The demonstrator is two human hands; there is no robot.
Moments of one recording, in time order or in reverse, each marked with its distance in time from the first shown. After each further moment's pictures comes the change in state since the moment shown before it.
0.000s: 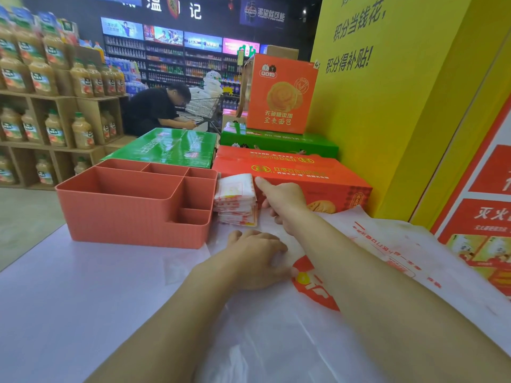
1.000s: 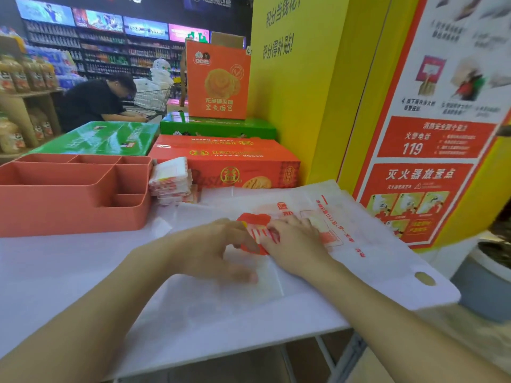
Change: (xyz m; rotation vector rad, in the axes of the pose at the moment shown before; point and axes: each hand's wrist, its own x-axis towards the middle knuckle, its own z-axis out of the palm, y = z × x) left_hand -0.032 0.057 -0.010 -0.136 -0.111 0.384; right_hand -0.100 0.124 -0.141 -0.963 0.030 -0.270
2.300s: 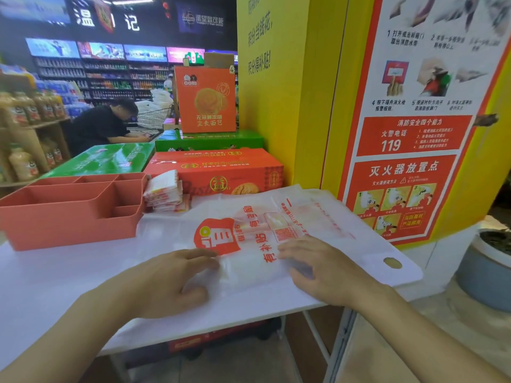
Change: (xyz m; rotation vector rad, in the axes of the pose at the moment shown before) left_hand -0.065 0.037 0.012 0.239 -0.029 -0.174; right_hand -0.092 0.079 -0.047 0.124 -0.027 -0.425
